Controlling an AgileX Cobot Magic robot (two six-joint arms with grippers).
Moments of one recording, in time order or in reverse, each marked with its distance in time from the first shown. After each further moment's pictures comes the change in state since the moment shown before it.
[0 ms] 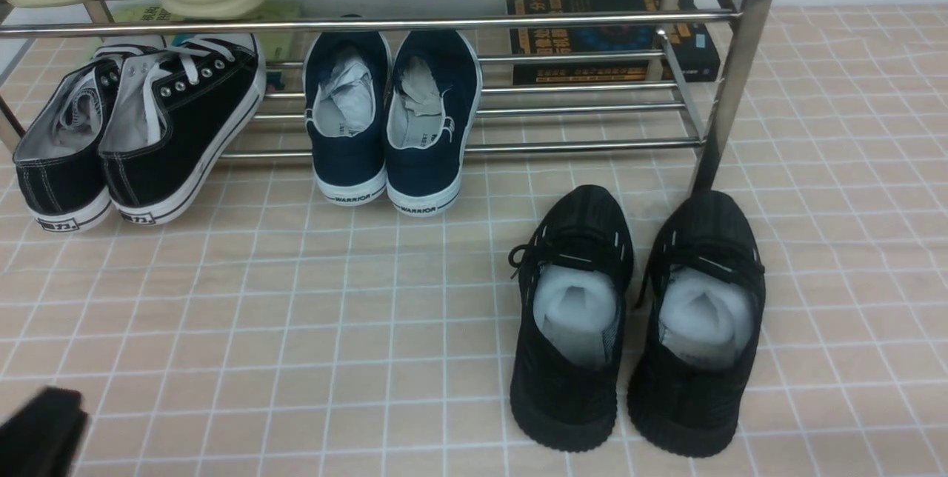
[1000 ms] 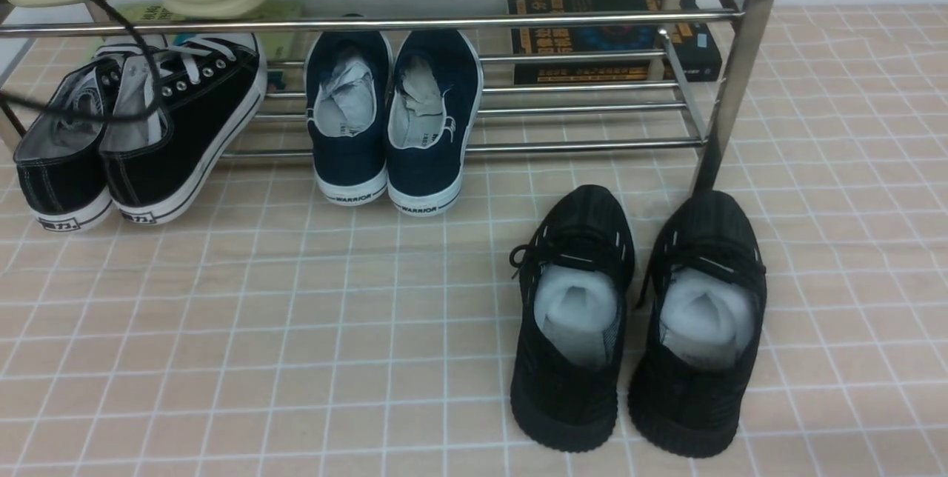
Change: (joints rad) right arm 0.000 0.000 0.000 0.000 0.000 0.000; left arm 0.074 1.491 -1.441 1.127 1.103 0.377
